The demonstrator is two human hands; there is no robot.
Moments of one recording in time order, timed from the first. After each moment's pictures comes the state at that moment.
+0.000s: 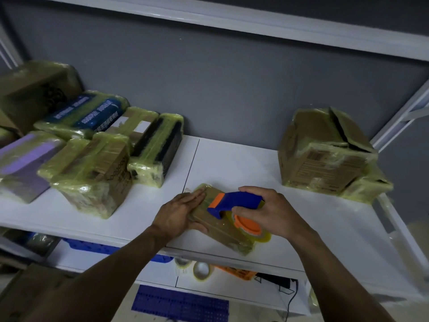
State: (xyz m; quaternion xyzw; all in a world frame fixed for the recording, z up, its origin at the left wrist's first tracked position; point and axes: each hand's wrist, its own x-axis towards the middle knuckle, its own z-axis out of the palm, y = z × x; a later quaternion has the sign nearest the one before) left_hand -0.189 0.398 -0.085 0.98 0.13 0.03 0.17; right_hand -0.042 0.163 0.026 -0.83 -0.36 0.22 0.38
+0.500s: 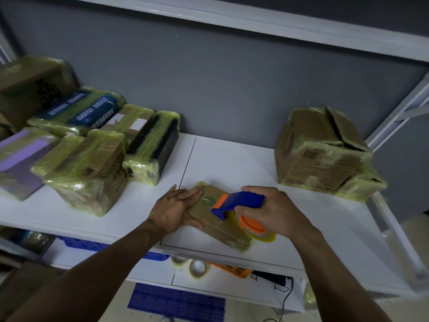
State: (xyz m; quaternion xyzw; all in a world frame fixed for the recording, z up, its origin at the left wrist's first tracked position) left_hand -0.182 0.404 -0.088 0.99 0.09 0.03 0.08; right_hand -0.033 0.149 0.028 -0.84 -0.36 0.21 0.34
